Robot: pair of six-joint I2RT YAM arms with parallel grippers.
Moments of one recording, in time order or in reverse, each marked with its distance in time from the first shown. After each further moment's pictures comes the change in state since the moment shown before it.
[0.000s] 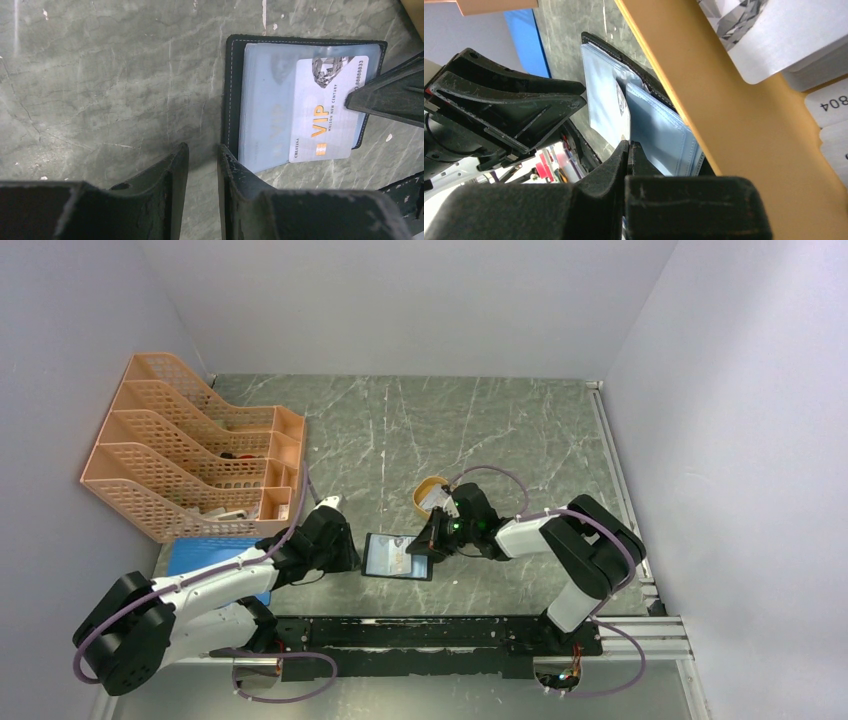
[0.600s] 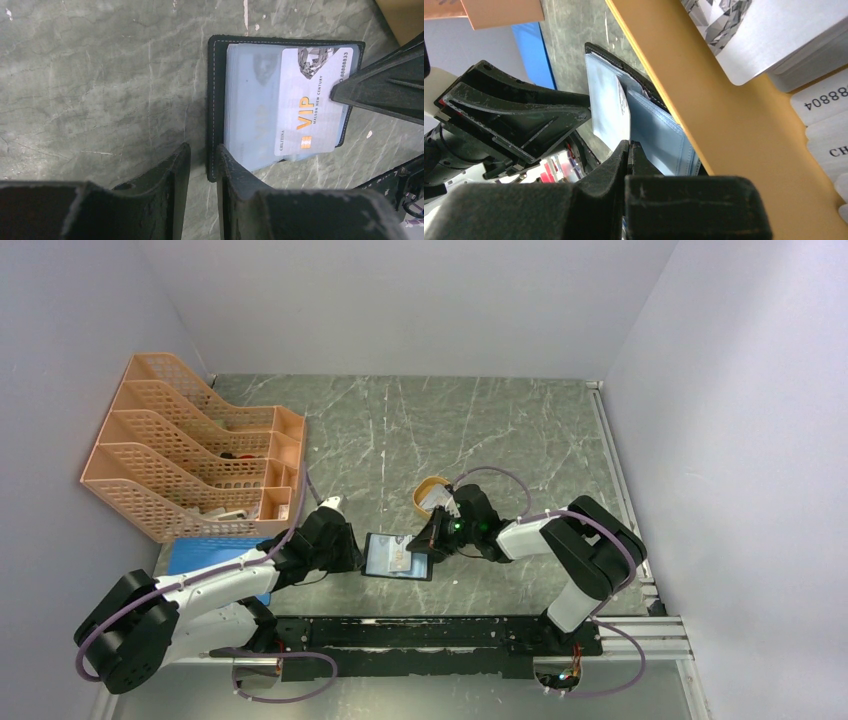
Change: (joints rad) left arm 0.000 0.013 -0.026 0.080 0.044 -0.023; right arm 0.000 -0.003 -0.020 0.047 0.036 0.036
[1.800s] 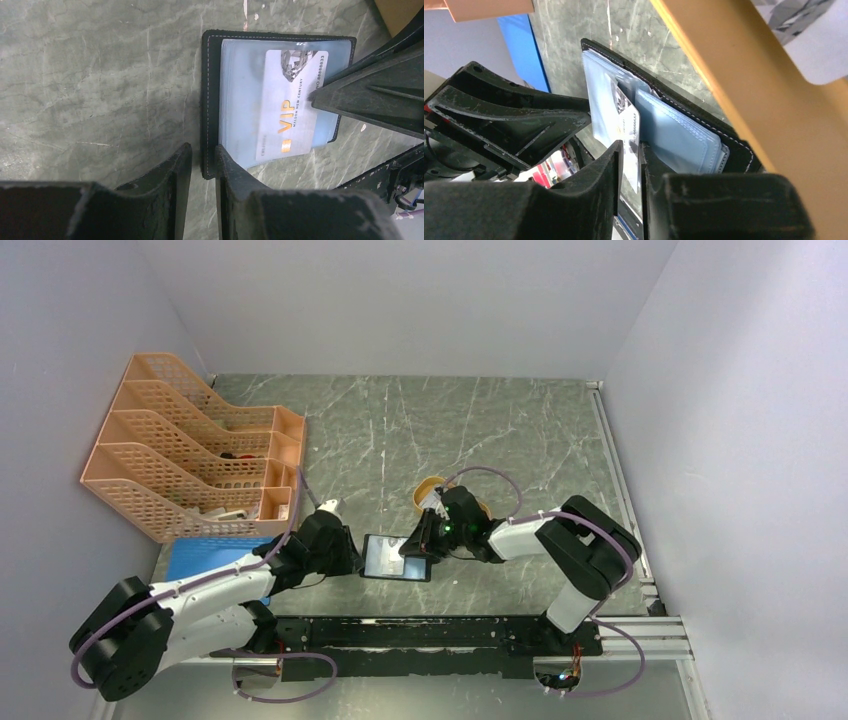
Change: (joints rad) left arm 0.000 -0.042 -0.034 0.009 0.023 -0.023; right arm 0.077 0.019 0.049 -0.053 0.048 0.017
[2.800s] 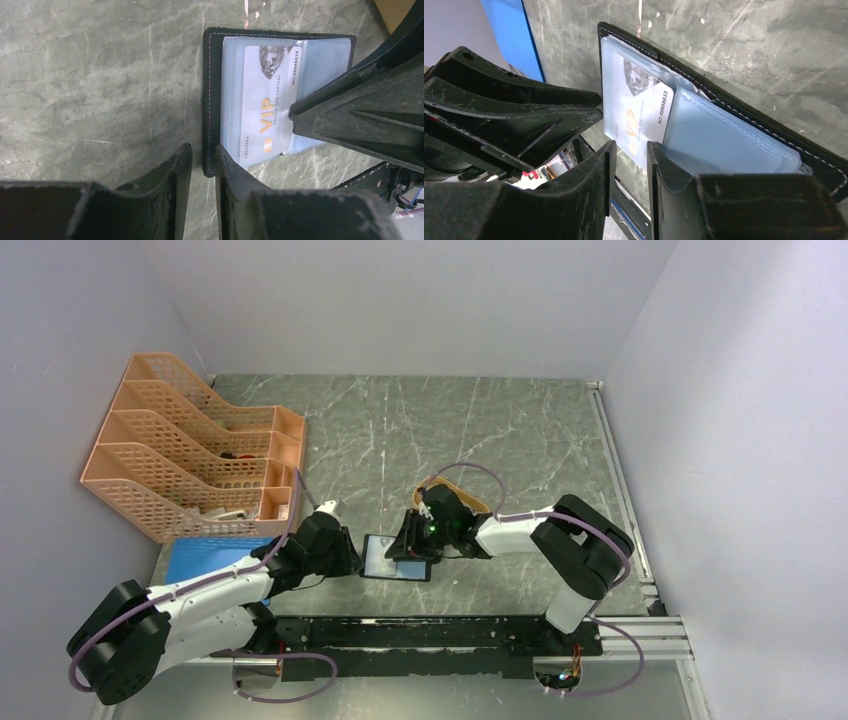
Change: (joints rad) left arm 0.000 -0.022 -0.014 -0.002 0.000 0.000; right arm 0.080 0.018 0.113 -0.137 0.024 -0.027
